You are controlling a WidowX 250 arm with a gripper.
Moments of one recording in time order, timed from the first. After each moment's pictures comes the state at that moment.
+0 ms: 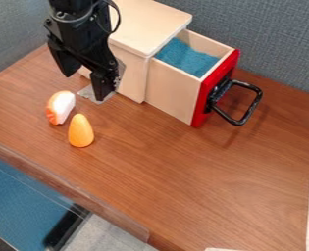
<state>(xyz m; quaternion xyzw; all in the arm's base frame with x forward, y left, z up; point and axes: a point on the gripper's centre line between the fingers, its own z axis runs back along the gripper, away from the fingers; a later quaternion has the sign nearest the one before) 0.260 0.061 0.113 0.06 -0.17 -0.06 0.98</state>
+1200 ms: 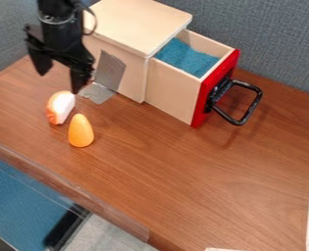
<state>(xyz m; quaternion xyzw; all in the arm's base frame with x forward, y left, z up) 0.276 0.131 0.076 0.09 -0.11 0.06 0.99</state>
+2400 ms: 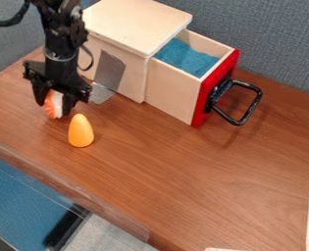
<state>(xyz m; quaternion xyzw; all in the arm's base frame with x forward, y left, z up) 0.286 0.149 0.014 0.12 -0.06 0.14 0.98</state>
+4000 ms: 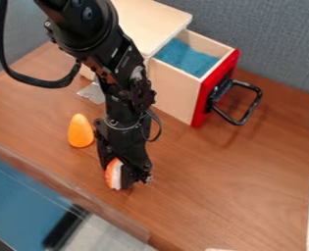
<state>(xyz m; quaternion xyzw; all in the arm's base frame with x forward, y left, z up) 0.245 -0.005 -0.001 0.01 -0.06 -0.12 0.99</state>
